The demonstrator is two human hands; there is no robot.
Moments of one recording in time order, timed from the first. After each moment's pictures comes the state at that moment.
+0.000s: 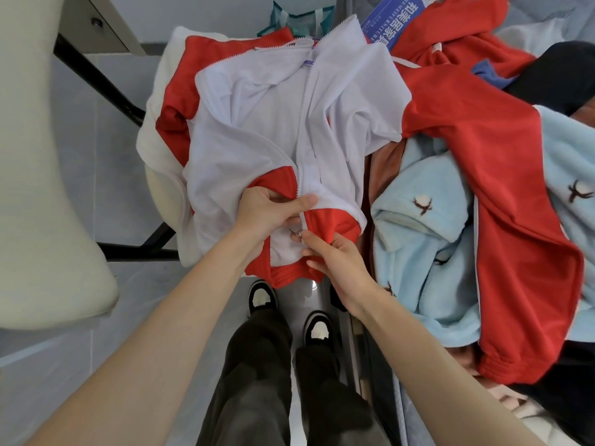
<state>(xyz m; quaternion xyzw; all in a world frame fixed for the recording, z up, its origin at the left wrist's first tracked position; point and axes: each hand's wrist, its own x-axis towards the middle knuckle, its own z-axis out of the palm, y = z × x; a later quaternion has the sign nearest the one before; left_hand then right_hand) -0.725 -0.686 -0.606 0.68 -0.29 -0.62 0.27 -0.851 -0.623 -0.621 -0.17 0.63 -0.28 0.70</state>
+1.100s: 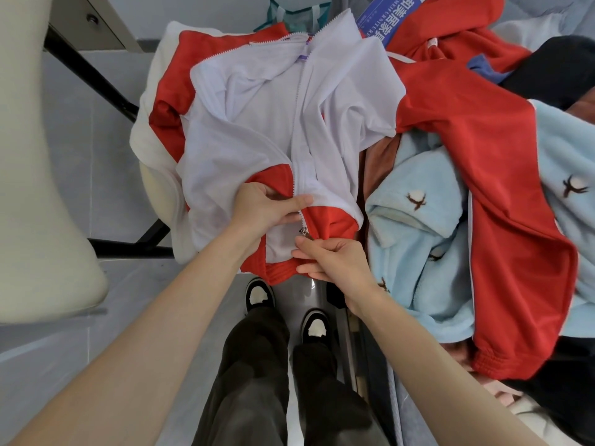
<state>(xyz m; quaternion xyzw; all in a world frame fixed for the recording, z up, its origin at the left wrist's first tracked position) -0.730 -0.684 -0.603 0.66 -0.28 -0.64 0.29 -0.858 -0.616 -0.613 -0.22 0.67 -0.24 0.67</state>
